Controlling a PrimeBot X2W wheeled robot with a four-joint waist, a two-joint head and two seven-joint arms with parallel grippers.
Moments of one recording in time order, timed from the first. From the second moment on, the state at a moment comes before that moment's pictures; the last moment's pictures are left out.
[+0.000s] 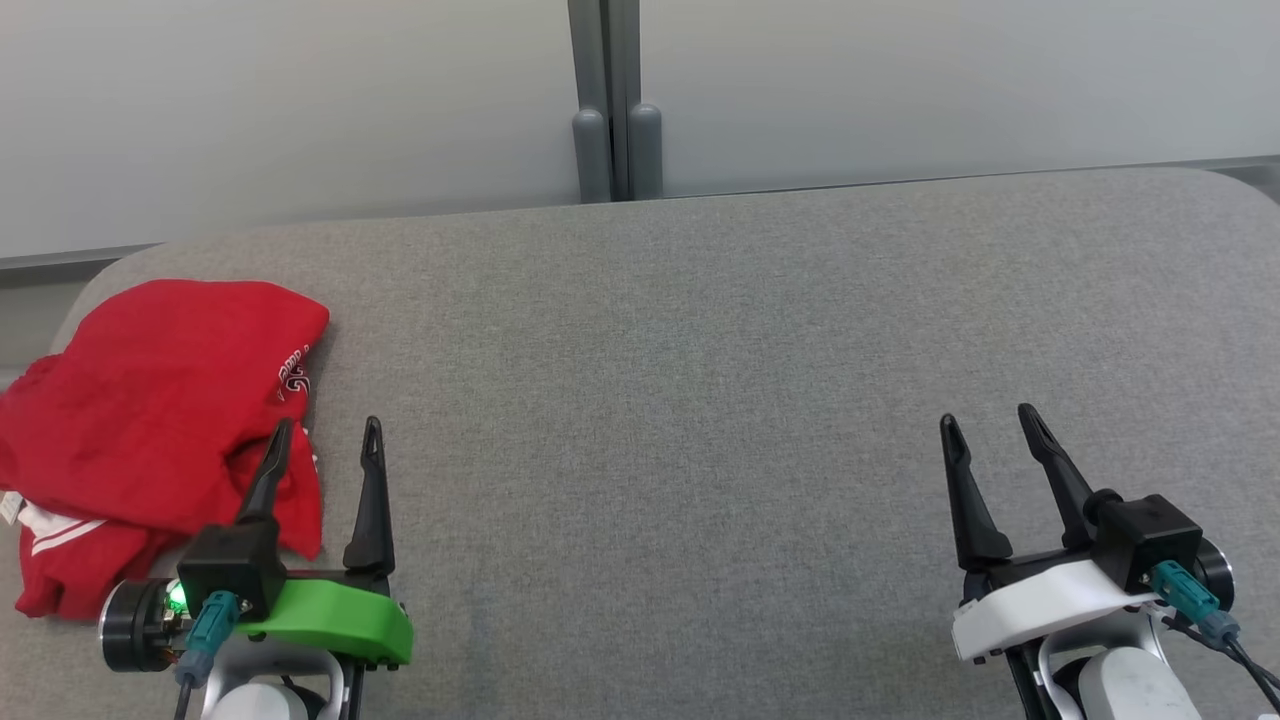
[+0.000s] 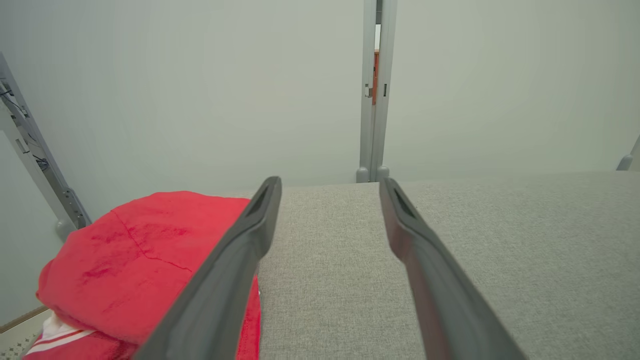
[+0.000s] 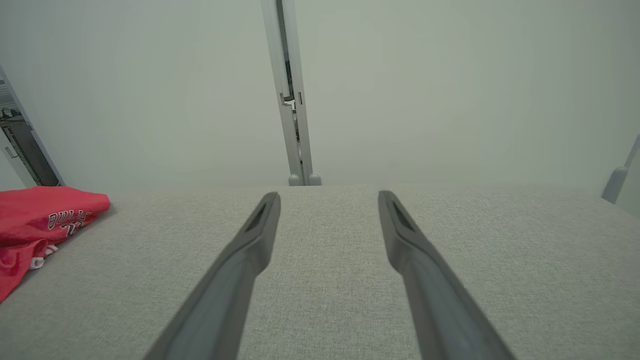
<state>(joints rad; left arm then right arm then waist) -0.07 0.08 -0.07 0.08 -0.13 -0.03 -0.14 -0.04 -0.05 0.03 0.11 0.13 0.13 -0.22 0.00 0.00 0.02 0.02</state>
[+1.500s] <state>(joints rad) -0.05 0.13 -0.07 0.08 -0.17 0.01 -0.12 -0.01 -0.05 0.02 0.09 0.15 0.13 -0.19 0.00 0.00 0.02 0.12</state>
